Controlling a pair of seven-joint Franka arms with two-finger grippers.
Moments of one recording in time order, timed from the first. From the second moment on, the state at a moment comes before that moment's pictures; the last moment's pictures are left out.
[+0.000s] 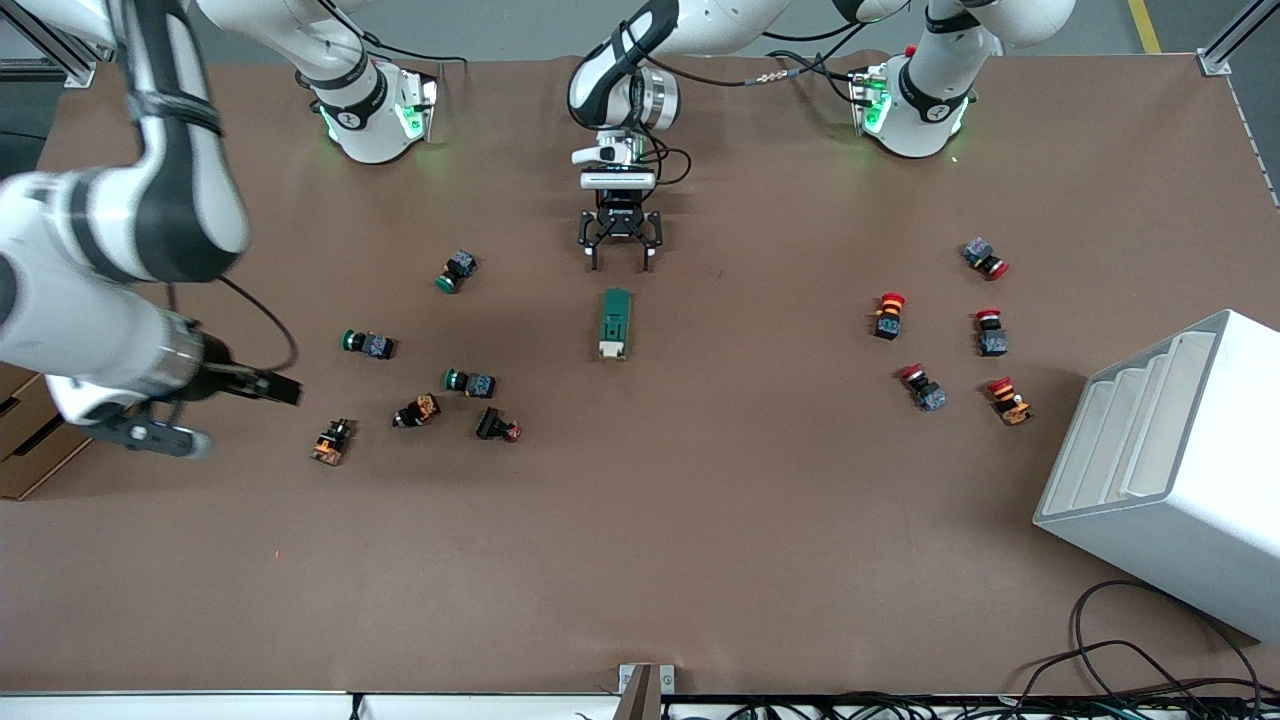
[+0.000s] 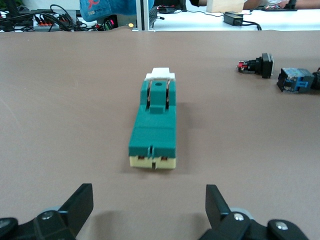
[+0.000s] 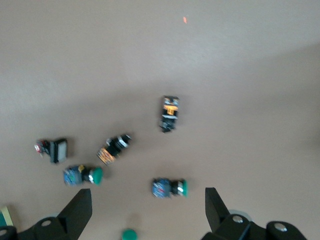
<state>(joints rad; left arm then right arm) -1.05 0.82 -0.37 -1.87 1.68 1.89 -2.58 0.21 0.28 -0.21 -1.58 0.08 1.74 0.16</state>
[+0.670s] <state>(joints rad) -1.04 0.80 -0.37 -1.71 1.41 1.90 -2.35 0.09 0.27 -0.21 -1.39 0.03 1.52 0.00</state>
